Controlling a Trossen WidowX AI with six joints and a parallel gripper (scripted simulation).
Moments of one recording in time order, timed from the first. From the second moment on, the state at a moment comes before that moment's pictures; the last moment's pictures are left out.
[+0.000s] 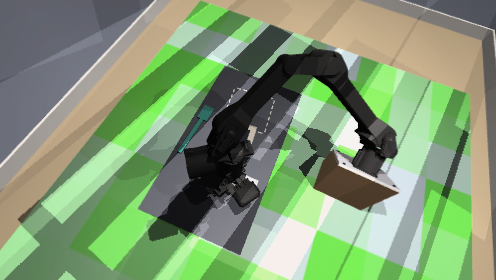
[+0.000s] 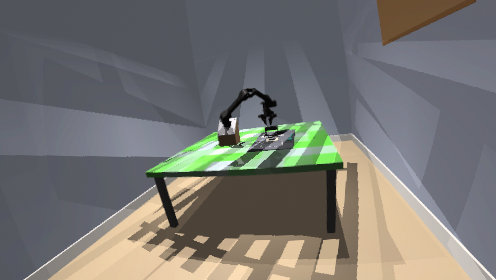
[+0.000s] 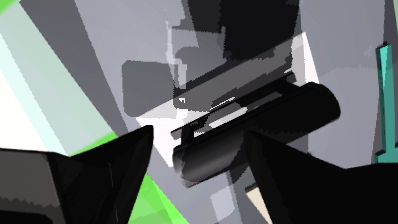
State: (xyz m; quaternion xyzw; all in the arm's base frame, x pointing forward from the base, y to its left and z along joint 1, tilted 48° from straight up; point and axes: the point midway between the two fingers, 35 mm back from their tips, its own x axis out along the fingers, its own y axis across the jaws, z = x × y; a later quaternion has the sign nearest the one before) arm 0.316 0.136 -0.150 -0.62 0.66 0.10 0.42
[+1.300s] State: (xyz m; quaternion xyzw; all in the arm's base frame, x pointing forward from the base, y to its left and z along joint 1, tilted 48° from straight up) arm 0.347 0.123 -0.126 -0.36 0.63 -0.20 0.66
